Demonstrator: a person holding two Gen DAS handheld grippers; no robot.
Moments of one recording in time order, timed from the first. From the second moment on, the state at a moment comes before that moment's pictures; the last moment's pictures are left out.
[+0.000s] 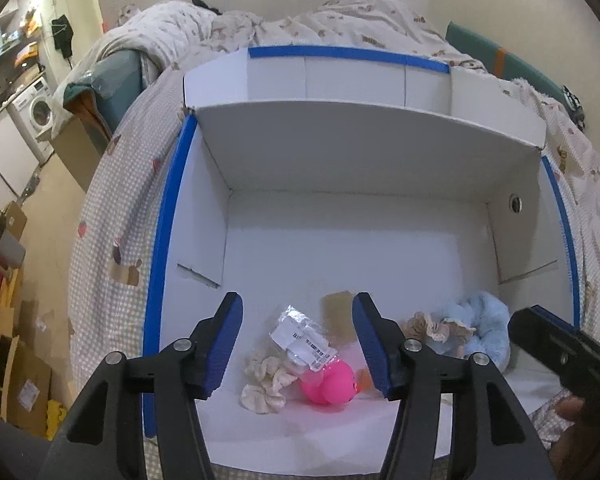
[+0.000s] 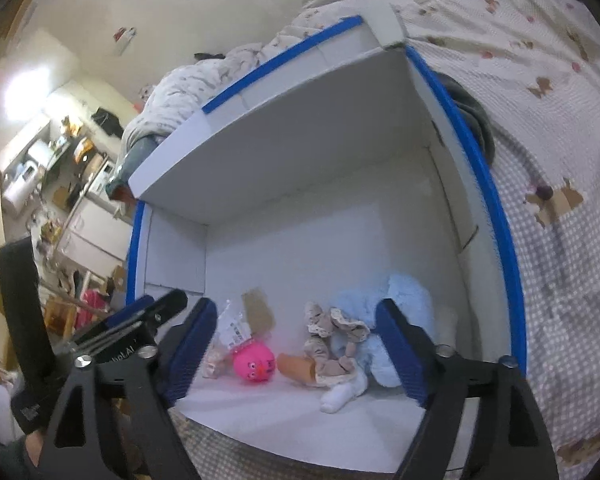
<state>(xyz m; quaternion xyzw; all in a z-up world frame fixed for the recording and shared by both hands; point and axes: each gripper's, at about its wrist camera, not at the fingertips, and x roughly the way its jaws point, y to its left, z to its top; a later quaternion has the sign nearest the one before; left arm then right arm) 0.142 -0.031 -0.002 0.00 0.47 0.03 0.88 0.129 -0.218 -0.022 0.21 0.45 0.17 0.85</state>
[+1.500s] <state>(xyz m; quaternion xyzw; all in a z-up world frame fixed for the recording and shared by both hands) 0.004 0.035 0.035 -0.02 0.35 0.03 0.93 0.008 -0.192 0.023 0.05 0.33 0.07 0.94</state>
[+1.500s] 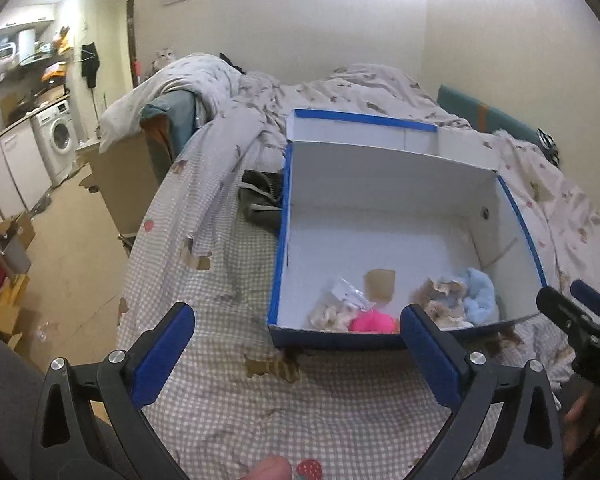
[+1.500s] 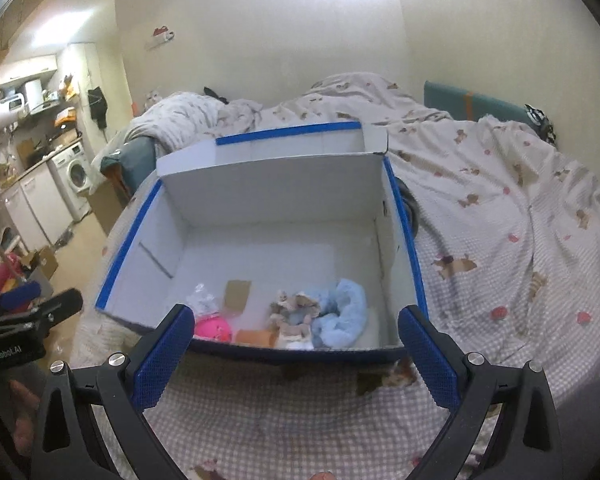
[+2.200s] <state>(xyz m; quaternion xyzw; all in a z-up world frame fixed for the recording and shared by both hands) 0.008 0.032 0.025 -0.02 0.36 0.01 0.93 0.013 -0.183 0.012 0.03 0.35 0.07 0.94</state>
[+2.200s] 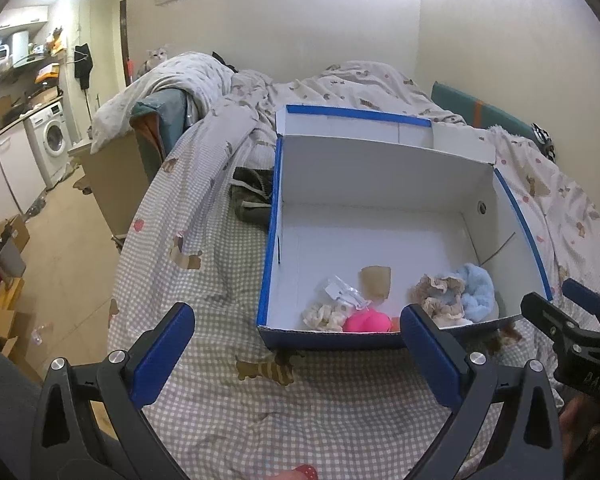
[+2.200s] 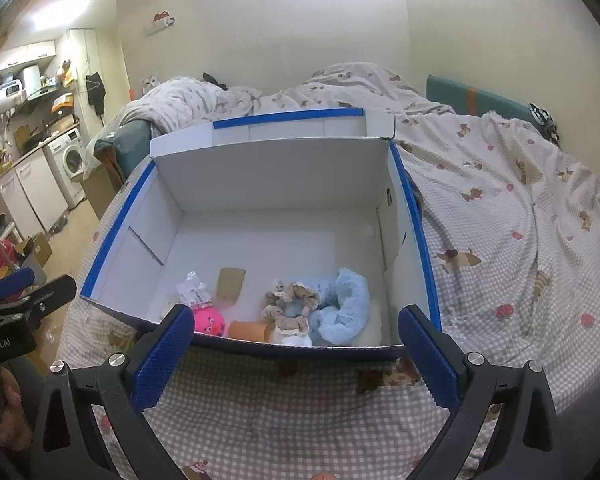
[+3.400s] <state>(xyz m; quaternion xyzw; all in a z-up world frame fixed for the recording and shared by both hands) 0.008 0.028 0.023 -0.02 0.37 0.01 0.93 0.015 -0.187 0.012 0.03 0.34 0.06 0.94</state>
